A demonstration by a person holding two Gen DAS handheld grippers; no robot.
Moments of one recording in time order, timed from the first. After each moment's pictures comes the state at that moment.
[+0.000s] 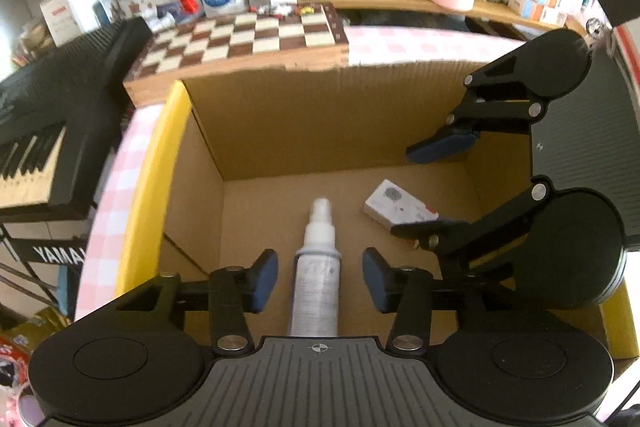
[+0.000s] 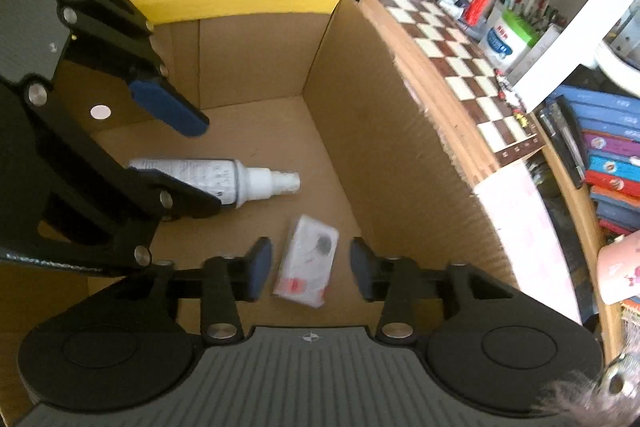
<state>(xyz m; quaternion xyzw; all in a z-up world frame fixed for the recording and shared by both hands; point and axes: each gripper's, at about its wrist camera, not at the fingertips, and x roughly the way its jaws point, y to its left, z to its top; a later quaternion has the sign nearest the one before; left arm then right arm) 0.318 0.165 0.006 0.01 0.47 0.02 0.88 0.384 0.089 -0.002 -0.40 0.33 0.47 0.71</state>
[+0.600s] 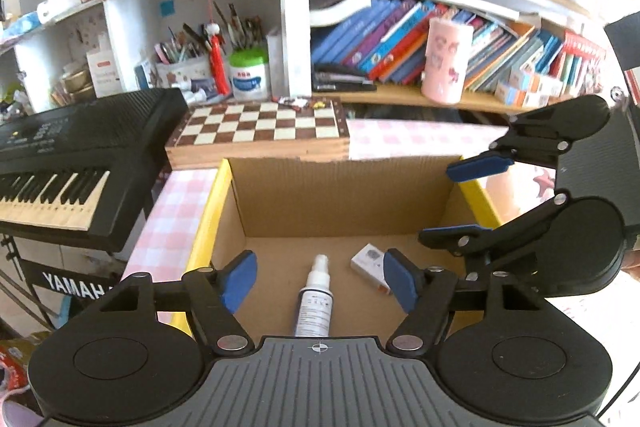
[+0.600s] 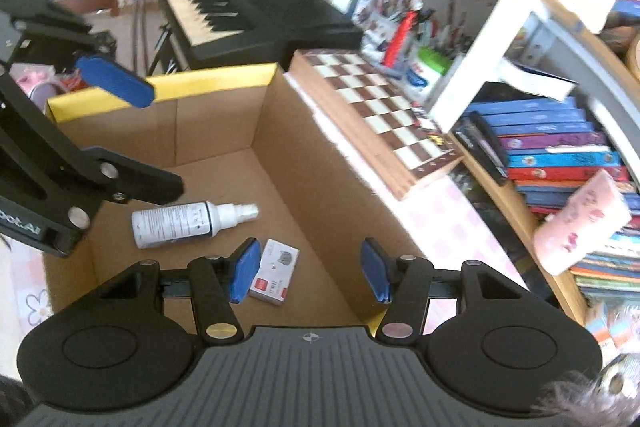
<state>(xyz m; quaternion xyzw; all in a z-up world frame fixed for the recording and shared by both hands) 0.258 0.156 0.064 -0.01 0.36 0.05 0.93 0.351 0.036 0.058 -0.33 0.27 0.42 0.80</state>
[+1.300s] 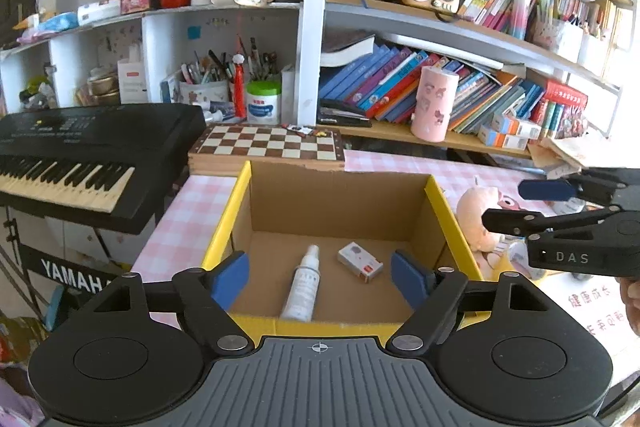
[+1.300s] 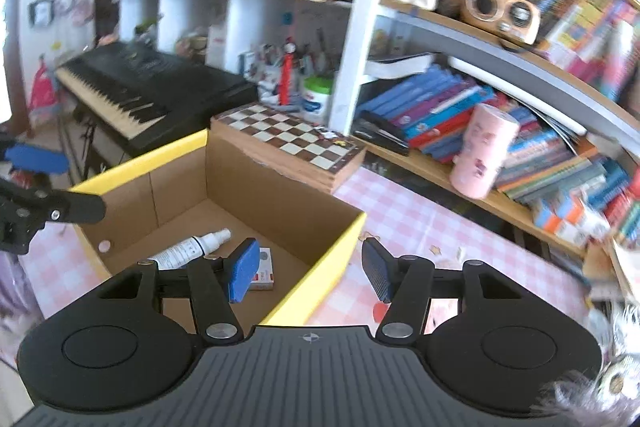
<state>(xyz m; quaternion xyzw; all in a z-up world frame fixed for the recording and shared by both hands) 0.172 0.152 0.083 -0.06 0.30 0.05 0.95 0.276 -0.042 0.095 -0.16 0.25 0.30 0.91</state>
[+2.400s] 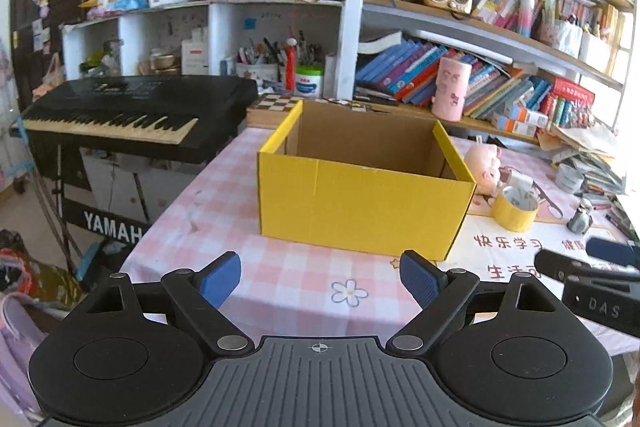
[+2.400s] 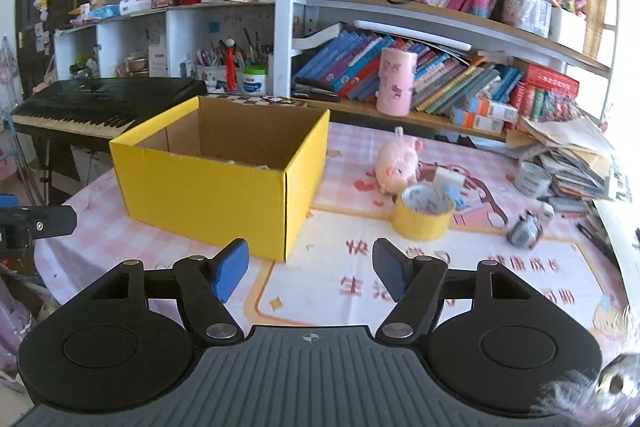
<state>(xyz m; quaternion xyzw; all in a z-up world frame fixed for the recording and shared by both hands) 0.018 0.123 0.046 -0.07 0.27 0.12 0.95 0.078 -0.079 0.045 -0.06 0.25 0.16 0.95</state>
